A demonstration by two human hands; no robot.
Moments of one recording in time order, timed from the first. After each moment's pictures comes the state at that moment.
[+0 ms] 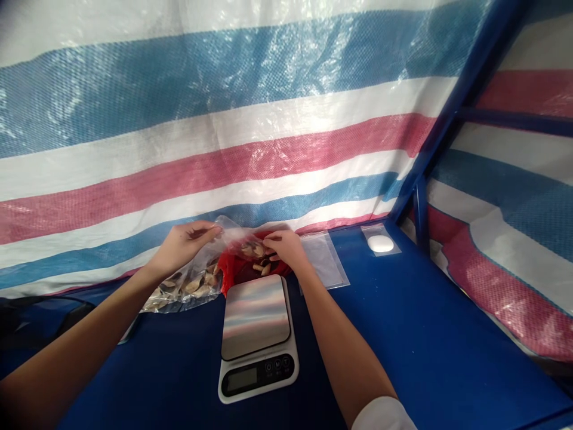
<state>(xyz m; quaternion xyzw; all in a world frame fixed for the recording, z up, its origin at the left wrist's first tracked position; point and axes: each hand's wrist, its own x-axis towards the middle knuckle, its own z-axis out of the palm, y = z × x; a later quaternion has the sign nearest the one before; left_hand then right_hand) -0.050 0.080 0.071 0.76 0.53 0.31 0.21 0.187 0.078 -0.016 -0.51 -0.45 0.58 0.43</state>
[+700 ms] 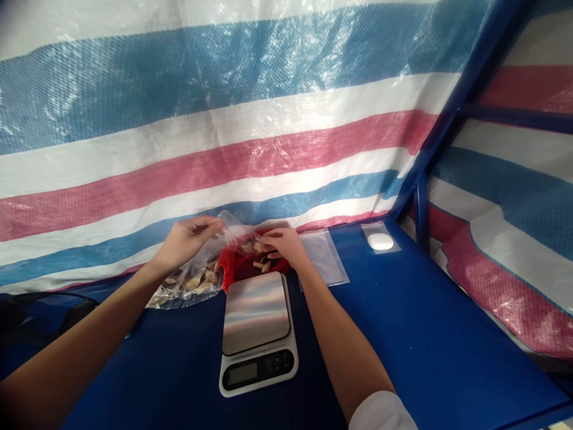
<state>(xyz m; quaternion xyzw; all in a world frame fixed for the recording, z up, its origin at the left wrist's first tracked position) -0.041 0.076 0.077 0.75 0.54 0.32 0.21 0.188 0.076 -0.016 -0.48 -0.43 0.62 0.45</state>
